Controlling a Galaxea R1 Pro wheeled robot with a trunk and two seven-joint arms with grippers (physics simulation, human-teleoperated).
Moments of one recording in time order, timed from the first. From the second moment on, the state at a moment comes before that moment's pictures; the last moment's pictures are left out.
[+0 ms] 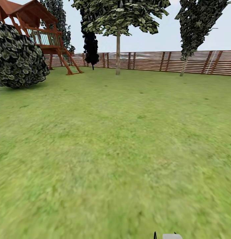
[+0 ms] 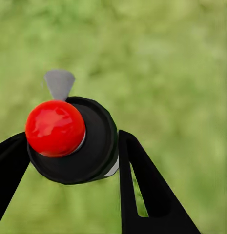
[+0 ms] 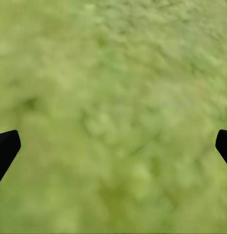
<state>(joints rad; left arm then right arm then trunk) -0.34 0.11 0.12 0.04 0.13 -0.54 0.00 -0.34 0.06 -0.71 -0.03 0.98 -0.66 -0.47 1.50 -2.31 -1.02</state>
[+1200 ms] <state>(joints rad) -0.34 0.11 0.12 0.04 0.13 -0.54 0.00 -0.33 0.09 -0.71 -0.03 0.98 -0.66 -0.47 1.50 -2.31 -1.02</state>
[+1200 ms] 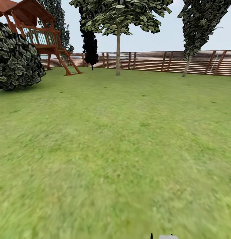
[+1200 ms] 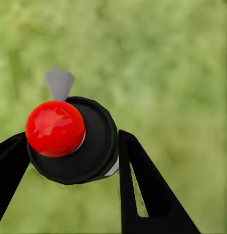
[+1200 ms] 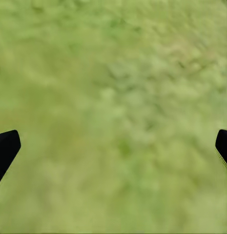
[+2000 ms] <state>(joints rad) -0.34 0.11 0.12 0.04 0.13 -0.54 0.00 -0.33 0.09 -0.71 -0.03 0.98 -0.66 -0.47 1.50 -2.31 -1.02</state>
